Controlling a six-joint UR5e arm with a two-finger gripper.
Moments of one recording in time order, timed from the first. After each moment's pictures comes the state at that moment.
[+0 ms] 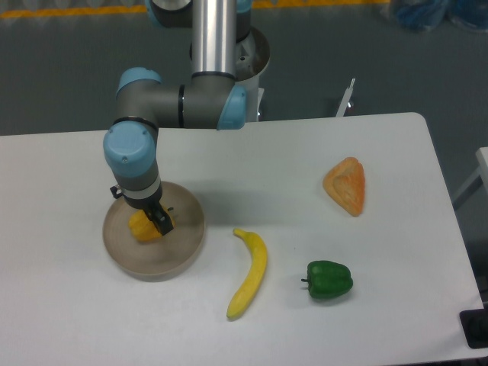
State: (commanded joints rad) arm 1.73 -1.96 -1.69 -1.15 1.51 0.85
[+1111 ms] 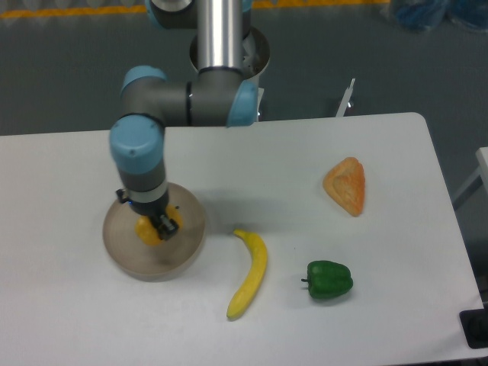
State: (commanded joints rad) arm 1.93 -1.87 -1.58 -1.14 1.50 0.87
